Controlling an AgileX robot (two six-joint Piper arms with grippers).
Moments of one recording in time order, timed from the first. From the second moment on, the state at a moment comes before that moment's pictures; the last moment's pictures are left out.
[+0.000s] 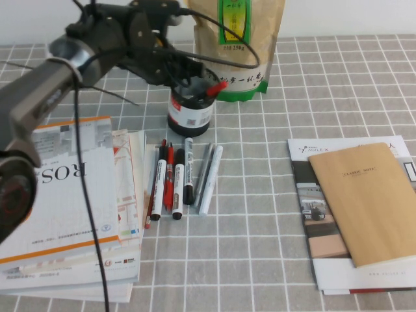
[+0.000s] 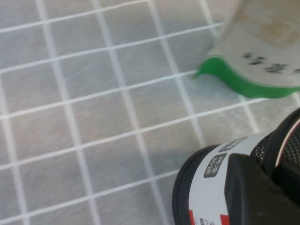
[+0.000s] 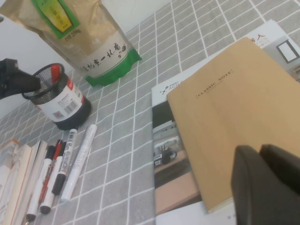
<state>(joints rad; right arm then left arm) -0.04 -0.01 0.03 0.73 0.39 -0.07 -0.41 2.20 -2.01 -0.02 0.74 -0.03</state>
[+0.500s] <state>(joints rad) -0.04 -0.01 0.03 0.73 0.39 -0.07 -0.31 2.10 -1.73 -0.07 0.51 -0.14</state>
